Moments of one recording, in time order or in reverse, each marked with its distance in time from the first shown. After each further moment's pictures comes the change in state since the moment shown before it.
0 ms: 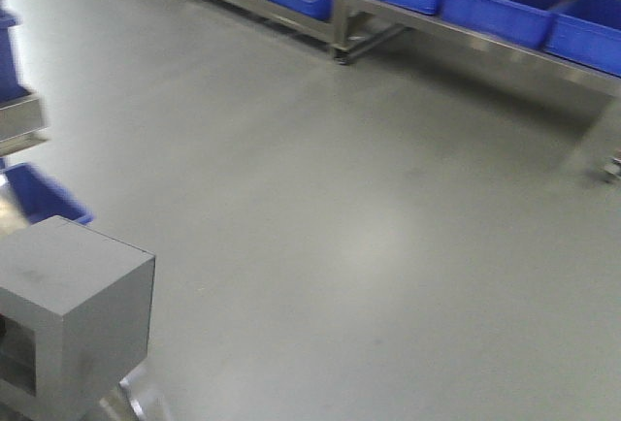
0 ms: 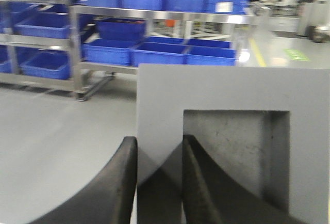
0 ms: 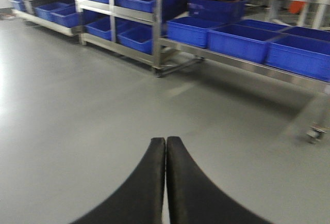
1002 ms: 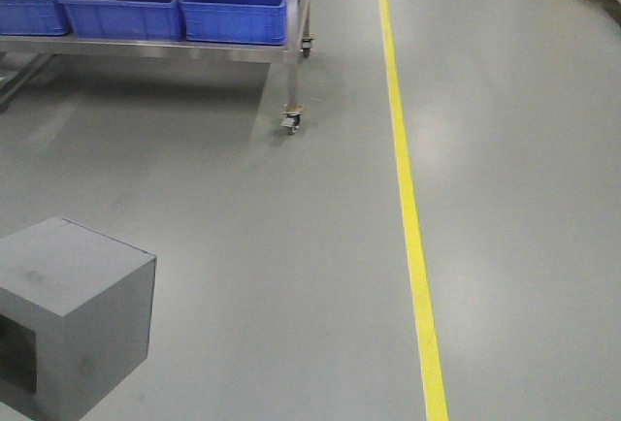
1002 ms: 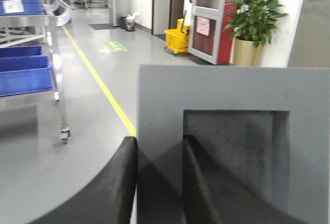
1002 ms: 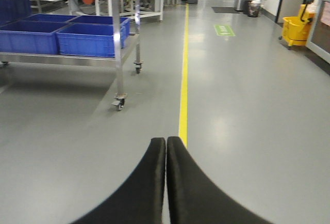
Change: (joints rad) left arm 0.000 0.000 0.000 0.000 0.000 0.000; right arm 0.000 0.000 0.000 0.000 0.000 0.000
